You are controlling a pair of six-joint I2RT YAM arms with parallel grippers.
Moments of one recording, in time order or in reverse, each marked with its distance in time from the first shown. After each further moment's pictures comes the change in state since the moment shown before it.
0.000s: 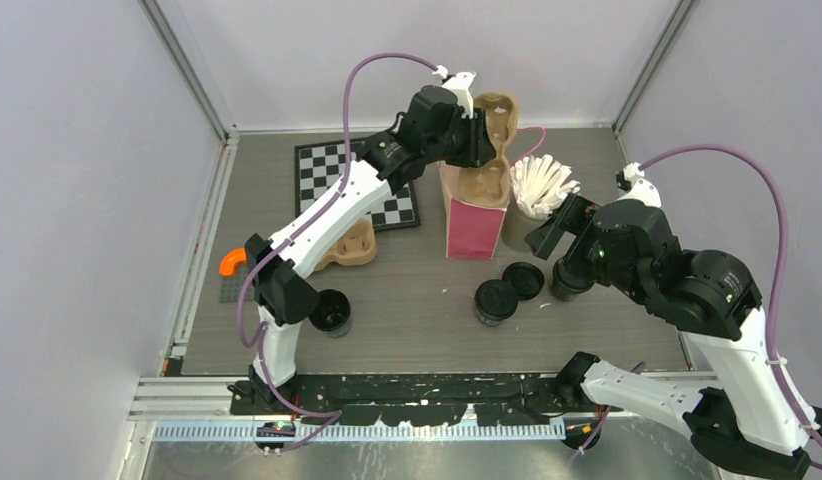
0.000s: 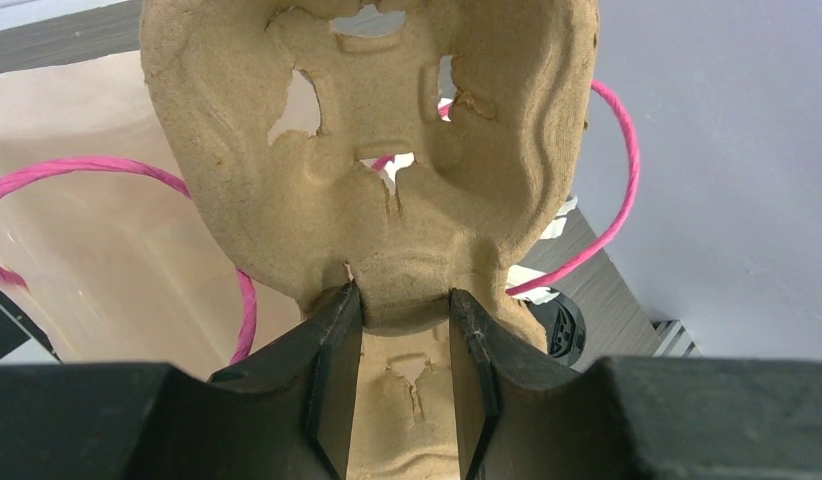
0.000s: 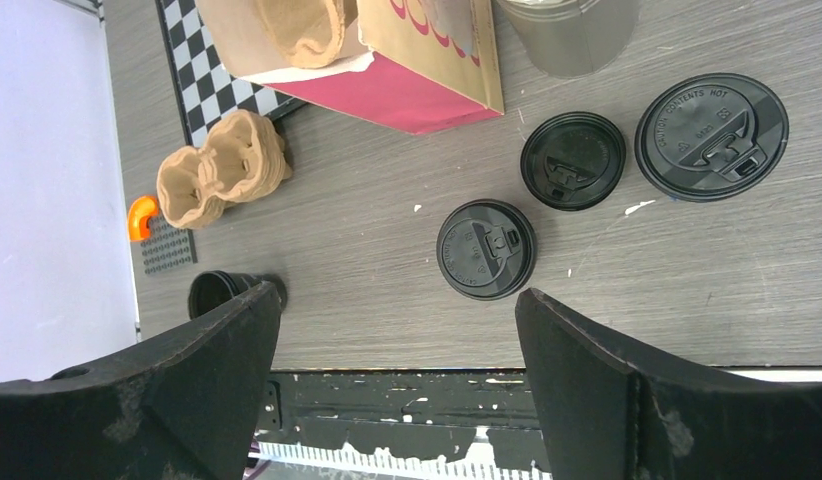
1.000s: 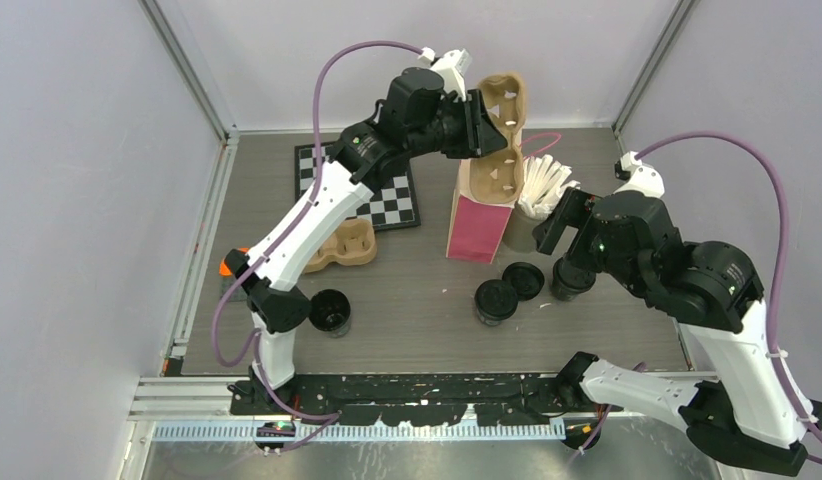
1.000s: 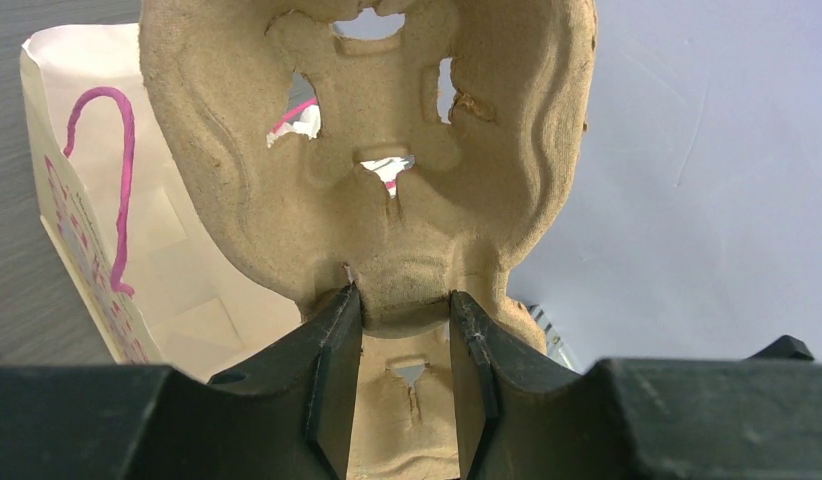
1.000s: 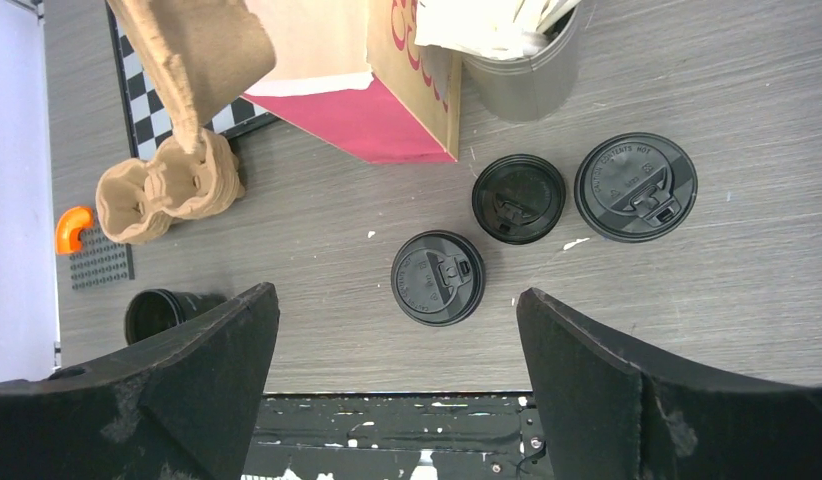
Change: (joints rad) left arm -0.032 -0.073 0.175 -0.161 0.063 -0.182; right arm 0.000 0.042 0.071 -0.036 0.080 -0.135
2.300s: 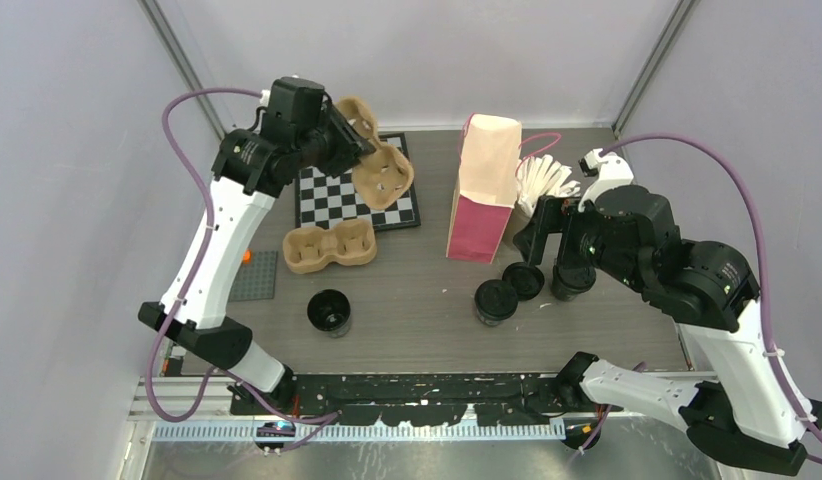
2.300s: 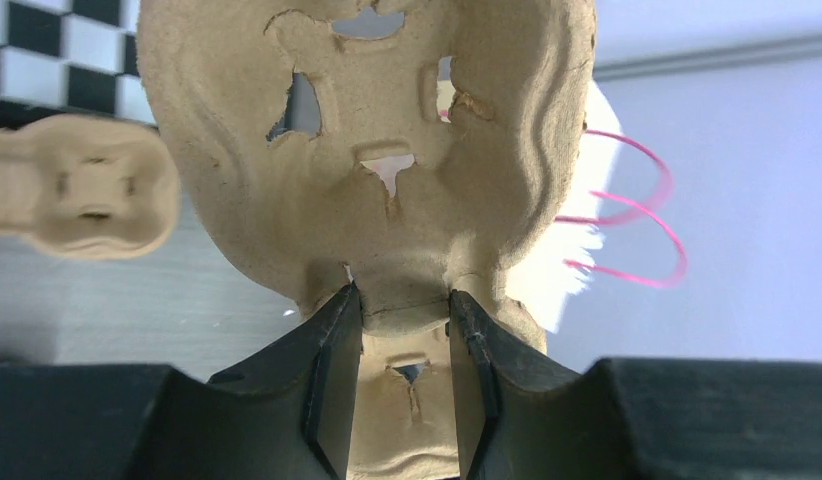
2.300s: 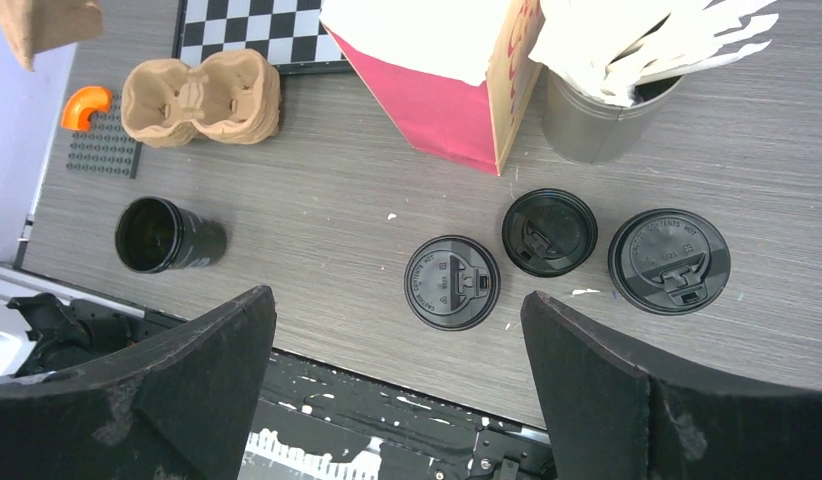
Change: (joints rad) left arm 0.358 -0.372 -0.348 -0.409 -0.209 -0.390; right arm 0.000 -0.012 -0.028 0.130 -0.194 -0.290
